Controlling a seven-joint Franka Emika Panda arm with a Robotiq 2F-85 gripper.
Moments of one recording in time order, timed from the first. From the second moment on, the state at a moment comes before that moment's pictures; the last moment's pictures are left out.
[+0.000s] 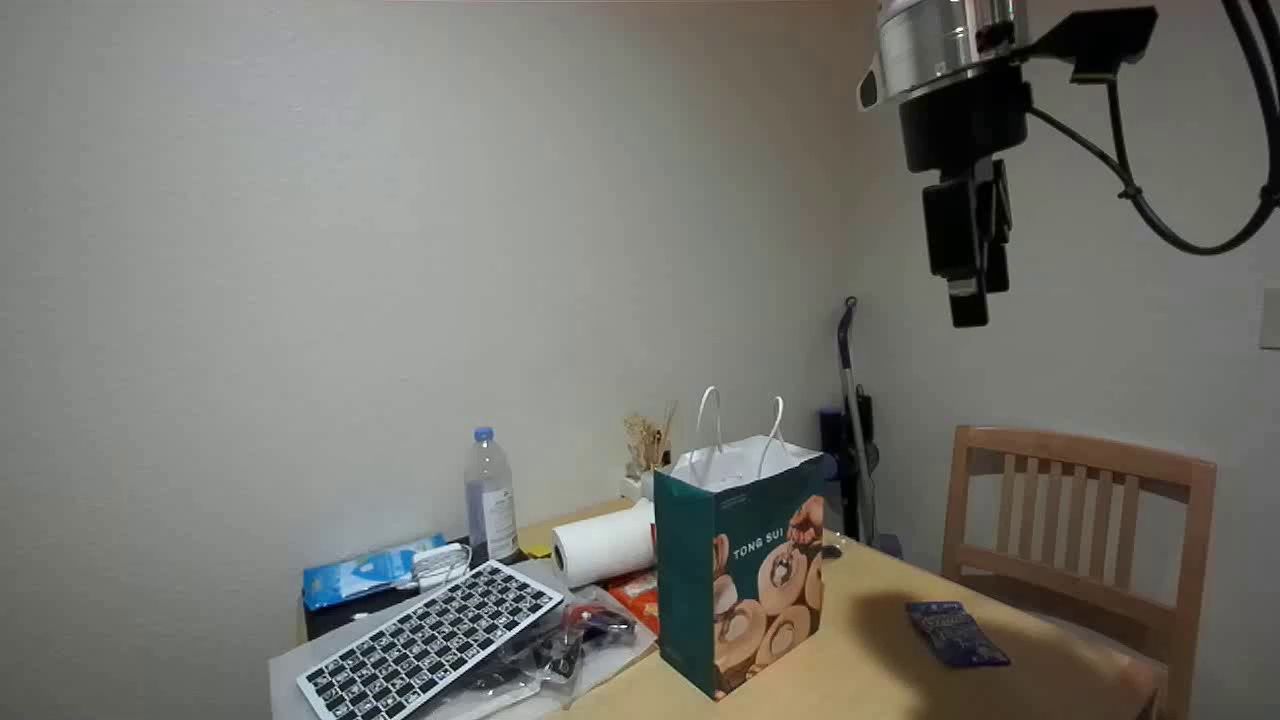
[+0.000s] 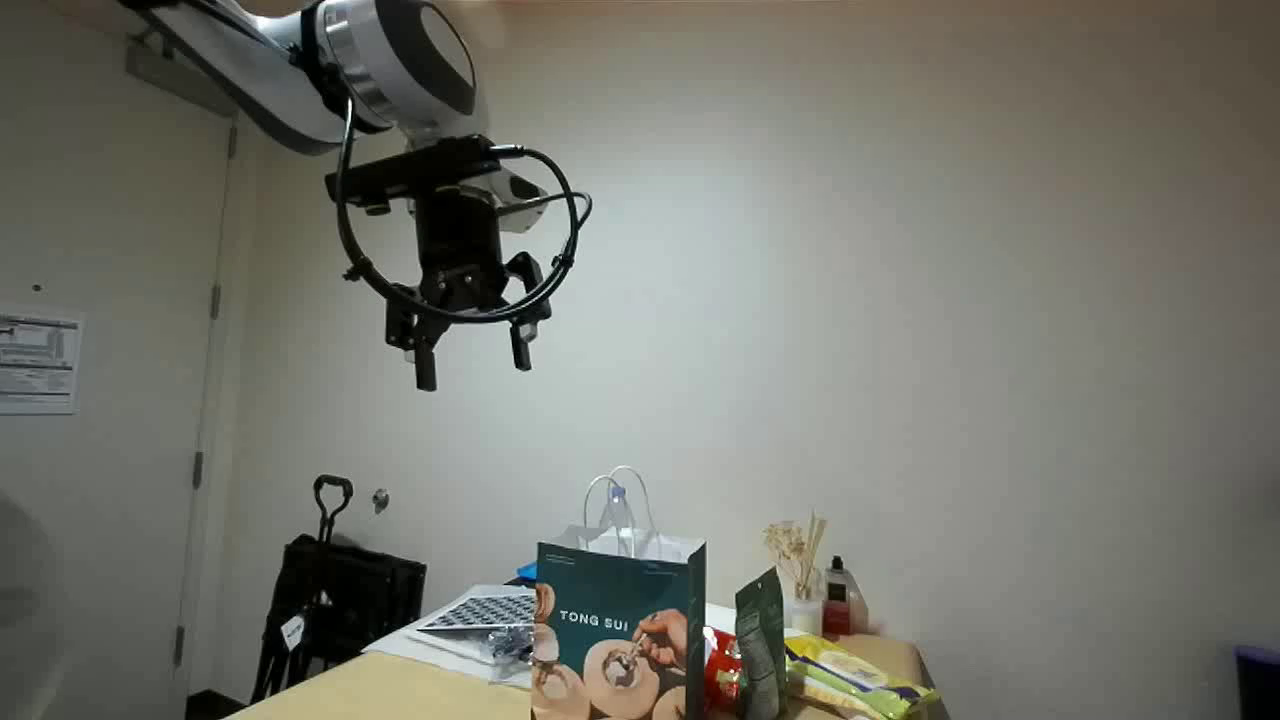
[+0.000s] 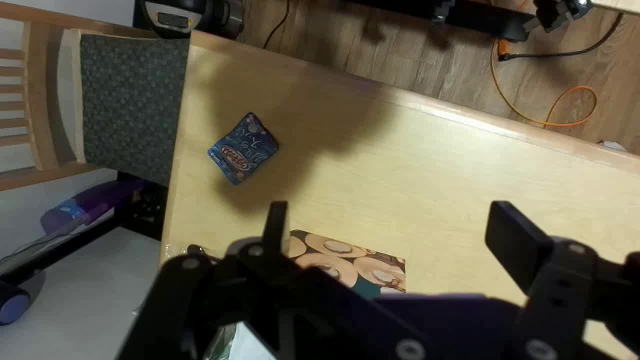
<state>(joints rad) 0.03 -0.60 0.14 -2.26 -0.16 1.59 -0.04</state>
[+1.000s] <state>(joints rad) 0.03 -0.47 -0.02 -2.26 -0.14 1.76 -0.08</state>
